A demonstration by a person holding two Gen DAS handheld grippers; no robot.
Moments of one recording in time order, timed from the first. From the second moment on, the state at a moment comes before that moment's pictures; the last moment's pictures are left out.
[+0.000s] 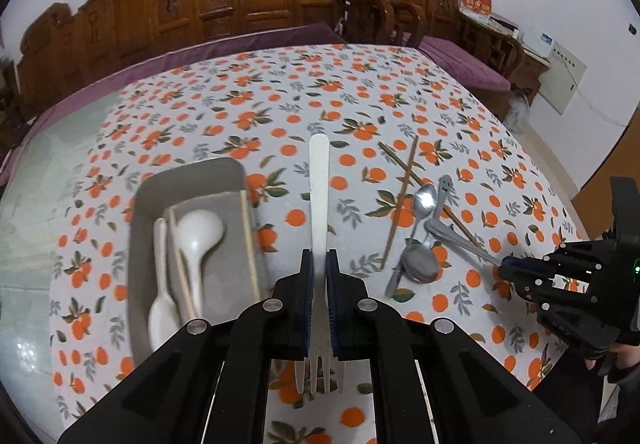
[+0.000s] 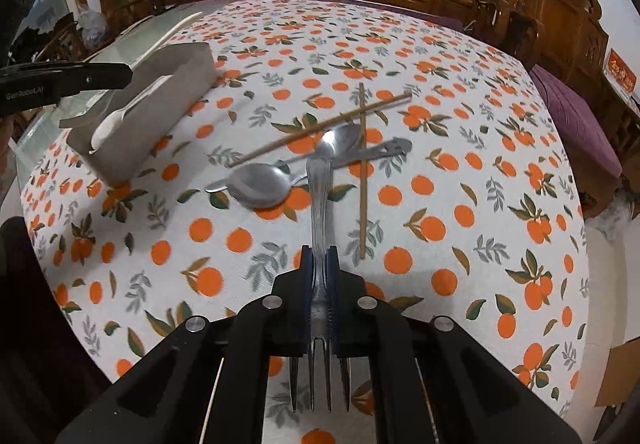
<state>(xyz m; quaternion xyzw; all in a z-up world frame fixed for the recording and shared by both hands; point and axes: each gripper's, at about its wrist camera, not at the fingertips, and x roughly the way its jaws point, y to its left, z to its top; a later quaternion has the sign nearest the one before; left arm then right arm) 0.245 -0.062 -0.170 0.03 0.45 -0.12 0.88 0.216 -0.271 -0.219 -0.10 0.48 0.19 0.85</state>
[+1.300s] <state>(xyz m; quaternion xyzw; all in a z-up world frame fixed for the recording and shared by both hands) 0.263 0.032 -0.211 0.01 0.48 -0.06 0.87 0.232 -0.191 -0.163 -0.07 0.44 0.24 0.86</state>
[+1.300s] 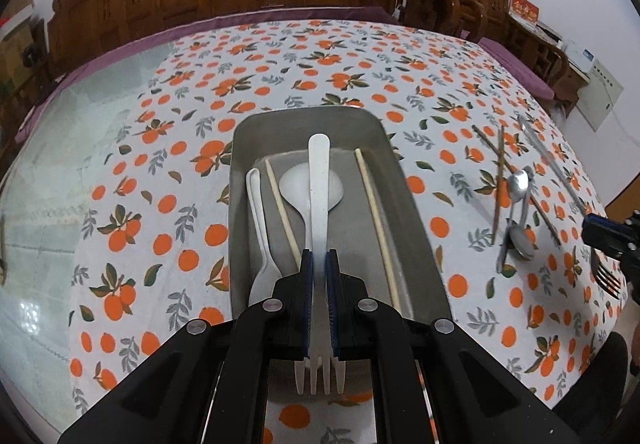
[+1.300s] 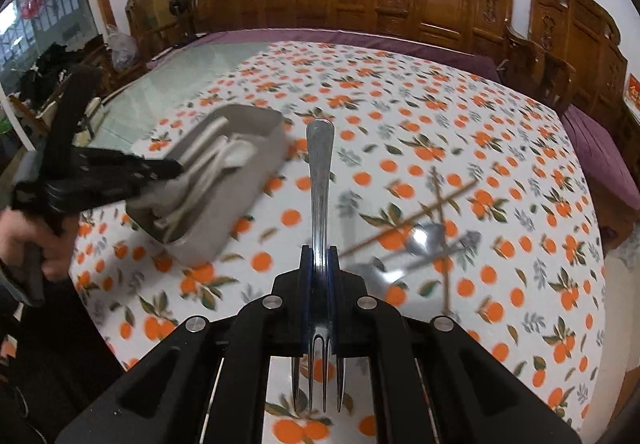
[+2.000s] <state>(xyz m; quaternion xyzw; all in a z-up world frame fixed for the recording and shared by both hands) 0.259 0.063 -0.203 -0.03 0.43 -0.08 0.90 0.261 -0.128 -0.163 -0.05 0.44 0.28 0.85</state>
